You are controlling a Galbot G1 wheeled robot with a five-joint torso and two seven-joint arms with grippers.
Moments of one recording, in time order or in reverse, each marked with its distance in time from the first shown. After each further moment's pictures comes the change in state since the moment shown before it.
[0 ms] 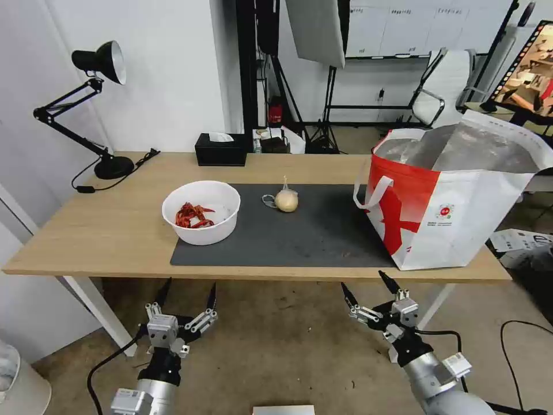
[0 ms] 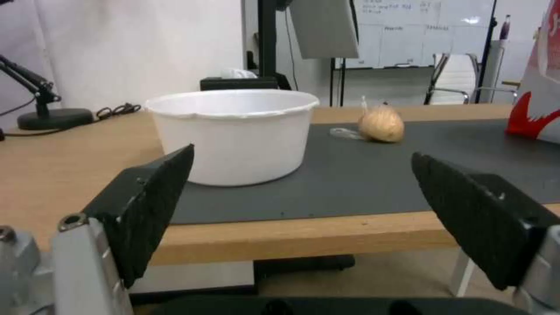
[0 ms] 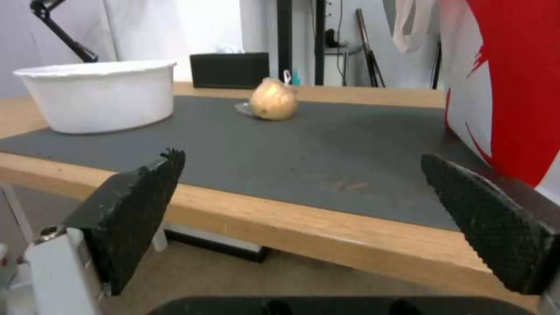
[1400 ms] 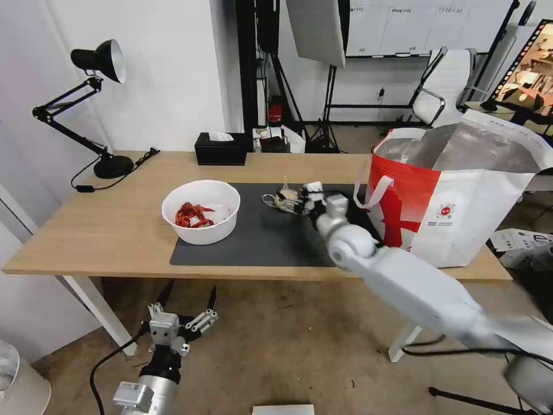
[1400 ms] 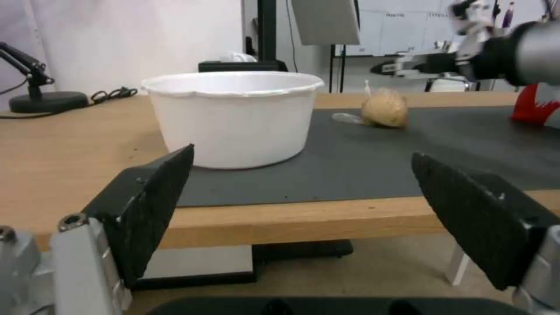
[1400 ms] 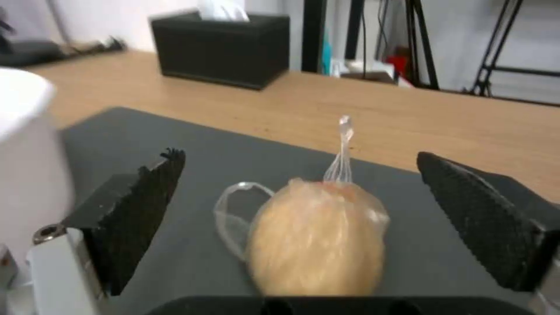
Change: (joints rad) left arm -0.025 0.019 -0.006 0.021 -0.031 0.034 0.004; right arm 1.396 0.300 -0.831 -0.755 0.447 -0.448 0.172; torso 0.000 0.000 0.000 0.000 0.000
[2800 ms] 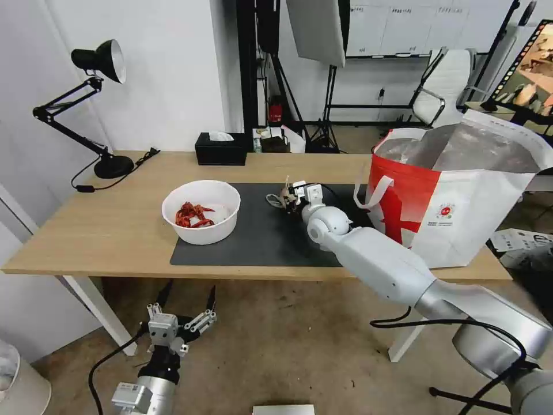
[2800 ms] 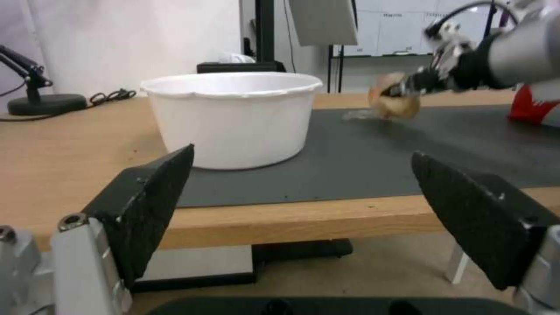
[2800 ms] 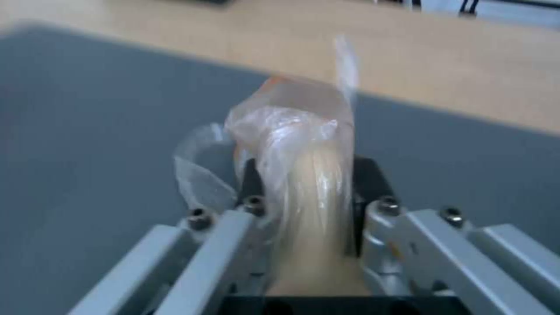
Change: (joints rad) left arm 0.004 0.018 0.001 0.000 -0.004 -0.009 -0.005; right arm 0.029 0.050 0.025 -0.051 0.042 -0.195 0.066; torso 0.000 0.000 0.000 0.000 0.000
